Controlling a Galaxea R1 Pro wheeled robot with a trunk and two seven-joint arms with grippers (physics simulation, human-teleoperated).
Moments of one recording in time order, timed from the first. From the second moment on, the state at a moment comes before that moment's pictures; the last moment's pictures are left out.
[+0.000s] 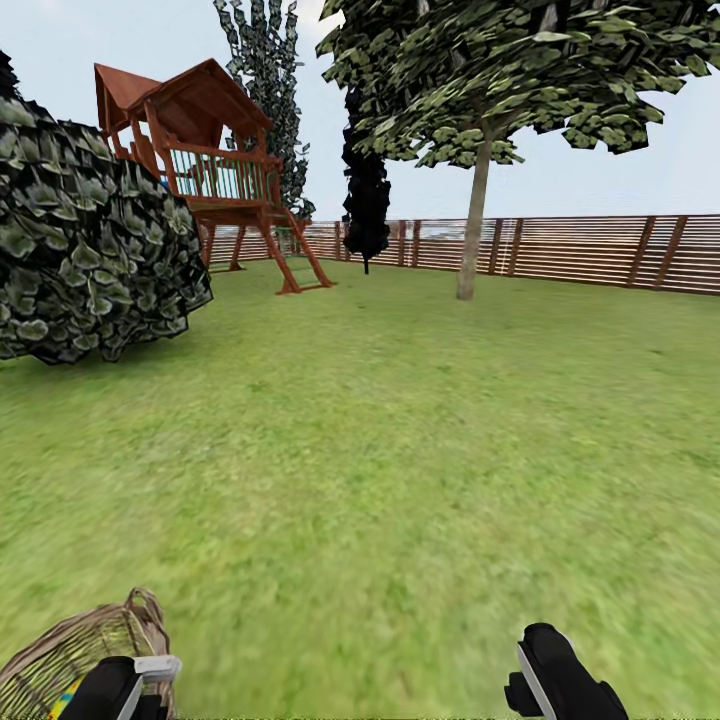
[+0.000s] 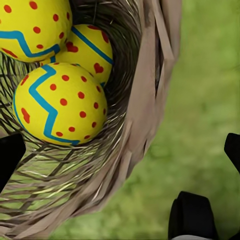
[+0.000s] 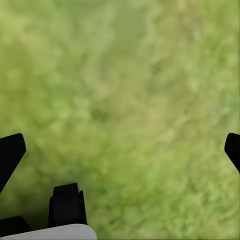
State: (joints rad) left arm -0.31 0.15 0.18 -0.74 -0.12 0.81 0.04; right arm -0.41 -0.02 -0.13 -0.67 0.18 0.88 -0.12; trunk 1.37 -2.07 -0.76
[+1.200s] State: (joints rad) left arm -0.31 0.14 0.18 -0.74 -0.12 0.81 0.04; right arm -0.41 -0.02 -0.13 -0.67 0.18 0.88 -0.12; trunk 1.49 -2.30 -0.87
